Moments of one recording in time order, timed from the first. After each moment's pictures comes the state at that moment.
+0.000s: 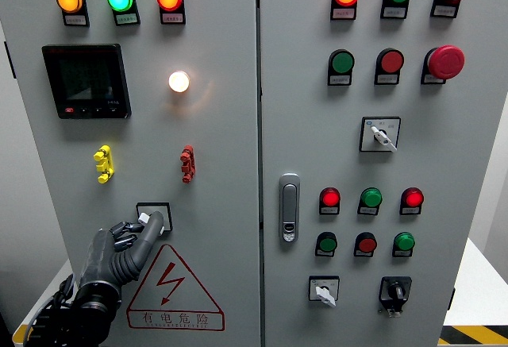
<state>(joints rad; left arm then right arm) -0.55 -0.12 -1.50 -1.63 1.72 0.31 0.71 -0.01 0.12 0.07 -0.17 -0.02 0.00 -0.01</state>
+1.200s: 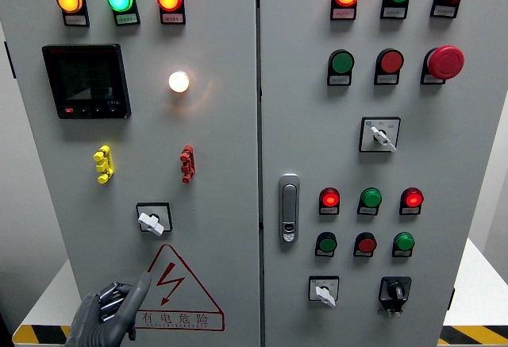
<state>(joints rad) -0.20 -0.06 -1.47 -1.72 1.39 0.29 0.35 -0.01 0.12 0.07 -0.17 -0.02 0.00 -0.01</state>
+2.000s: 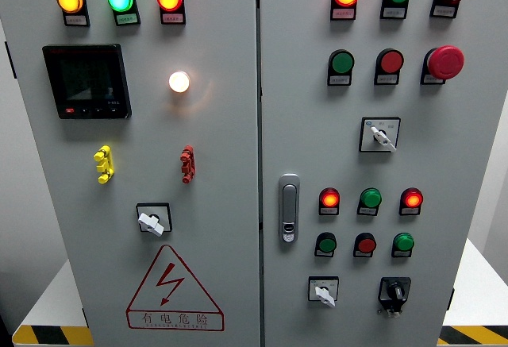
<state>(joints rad) 0.21 0.20 -1.25 -1.26 0.93 0.05 -0.14 -0.01 0.12 0.07 -0.17 -0.02 0.00 -0.01</state>
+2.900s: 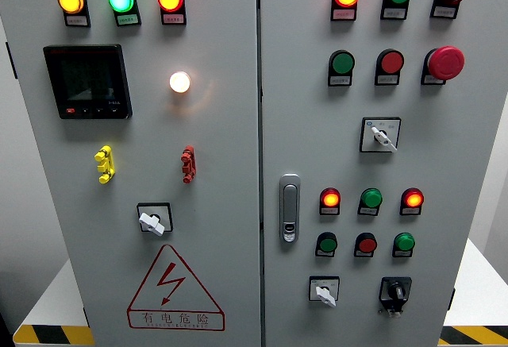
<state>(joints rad) -0.01 0.08 -0.23 0.02 0.12 -0.48 -0.38 -0.01 0.12 0.07 -0.17 -0.02 0.00 -0.01</state>
